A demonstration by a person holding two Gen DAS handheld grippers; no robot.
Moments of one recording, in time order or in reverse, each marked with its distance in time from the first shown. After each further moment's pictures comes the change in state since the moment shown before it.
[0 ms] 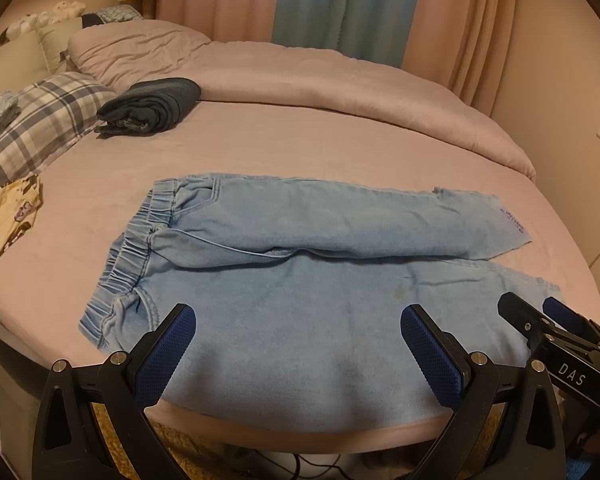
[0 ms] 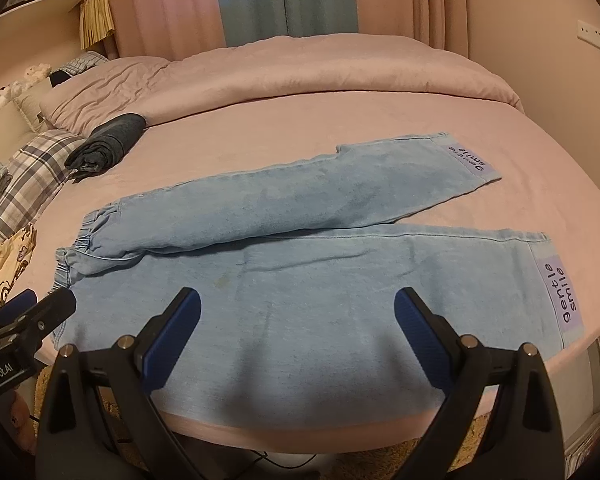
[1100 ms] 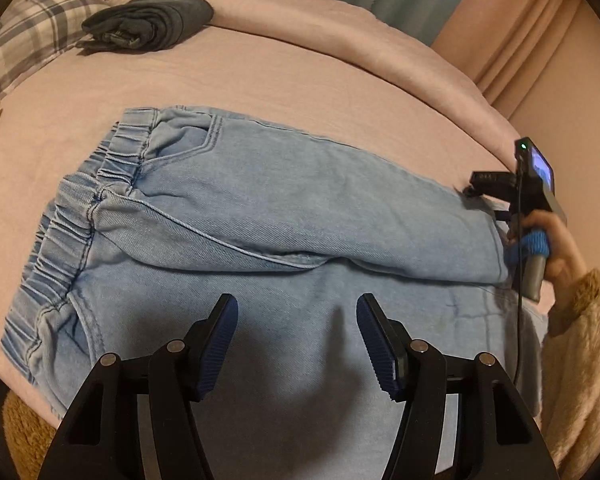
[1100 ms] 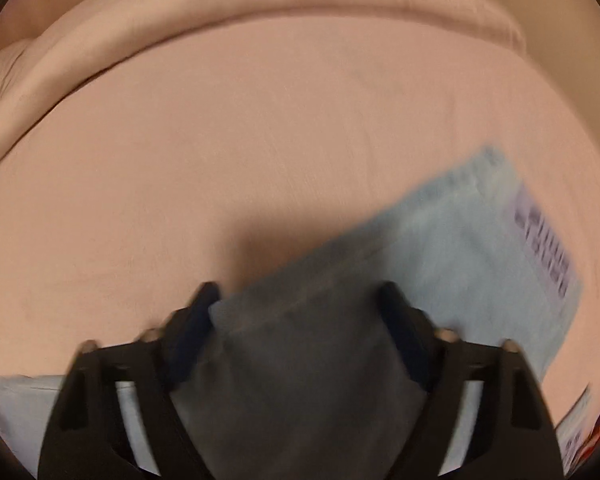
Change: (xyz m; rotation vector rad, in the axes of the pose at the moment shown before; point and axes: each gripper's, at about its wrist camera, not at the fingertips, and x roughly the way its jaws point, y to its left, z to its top) left arm 0.085 0.040 0.020 -0.192 0.190 -0.109; right arm 0.274 -0.070 0.172 0.145 0.308 -0.263
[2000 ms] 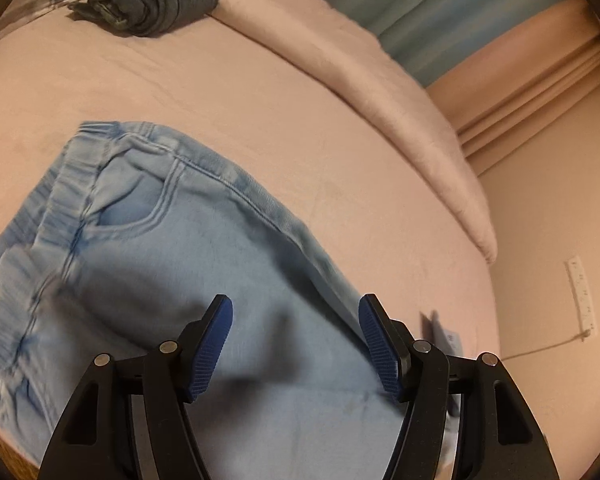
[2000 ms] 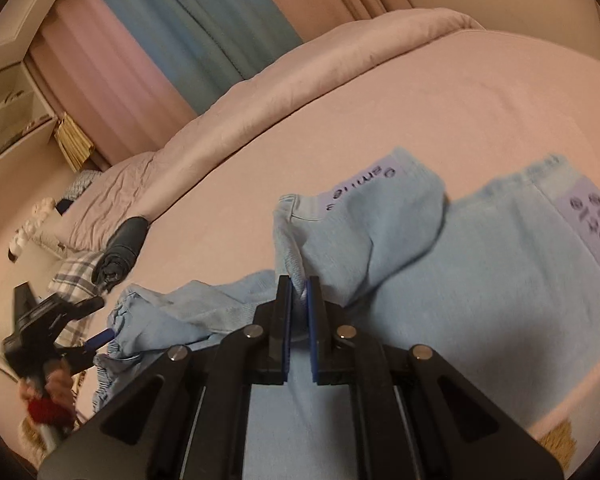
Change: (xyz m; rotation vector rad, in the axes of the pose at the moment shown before) left arm 0.007 0.001 0.065 -0.201 0.012 -0.196; right arm -0.146 -0.125 -0.229 0.264 -0.336 0.553
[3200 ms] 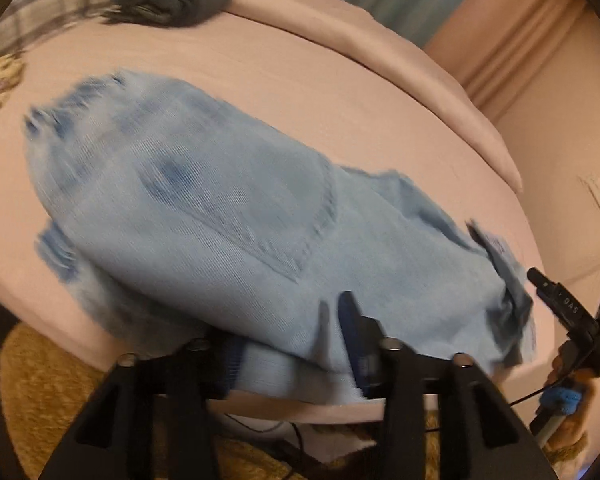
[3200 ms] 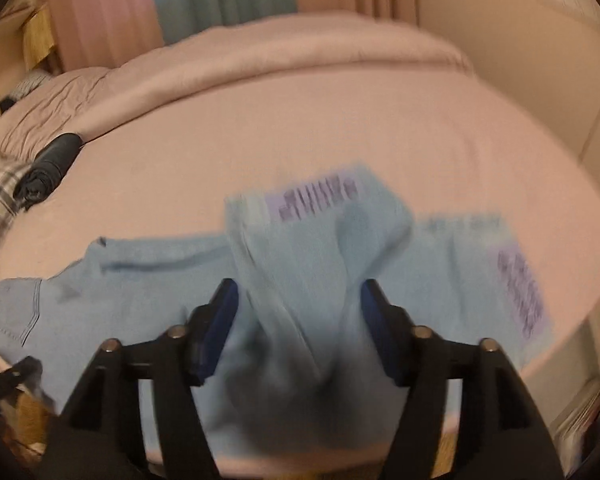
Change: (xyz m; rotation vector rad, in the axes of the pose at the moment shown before) left arm -0.068 0.044 -0.119 0.146 -0.001 0.126; right arm 0.002 0.042 0.022 -0.367 0.100 -0.346
